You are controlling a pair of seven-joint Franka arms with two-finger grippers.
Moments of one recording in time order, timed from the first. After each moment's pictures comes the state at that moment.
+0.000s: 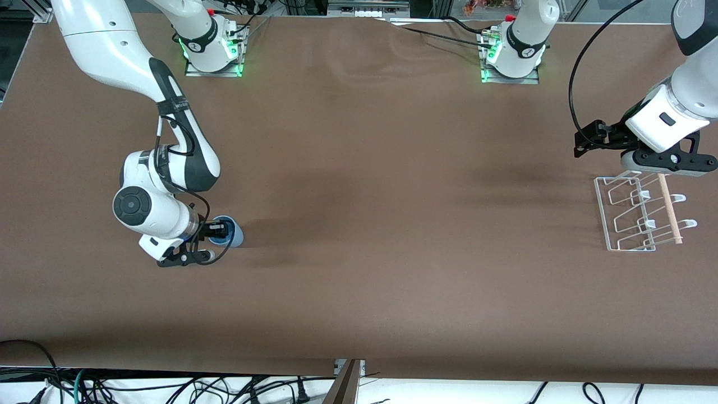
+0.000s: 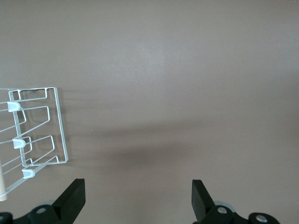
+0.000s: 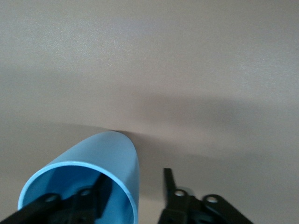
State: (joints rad) left arm -0.03 0.02 -0.04 -1.70 -0.02 1.68 0.01; right arm 0.20 0.63 -0.02 -1.65 0.02 2.22 0.03
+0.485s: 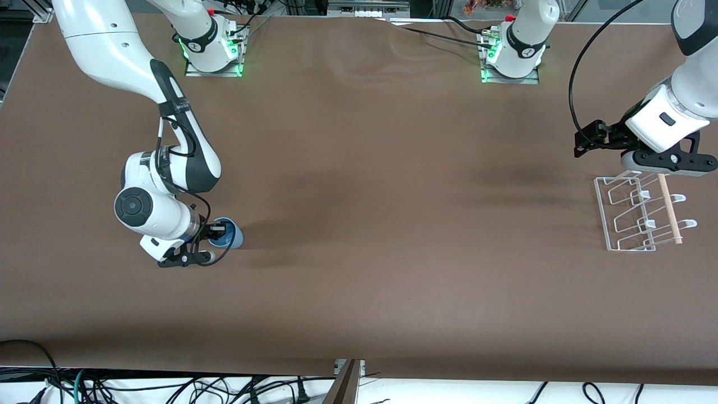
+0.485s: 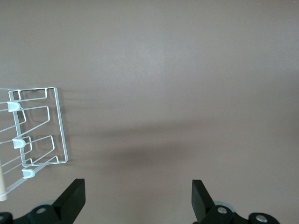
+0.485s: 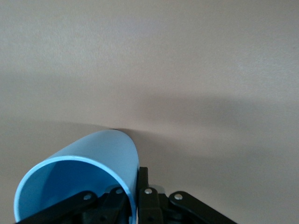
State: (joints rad) left arm -0.03 0.02 -0.04 -1.70 -0.02 1.68 0.01; right arm 0.20 0.64 -0.02 -1.63 0.02 2.23 0.06
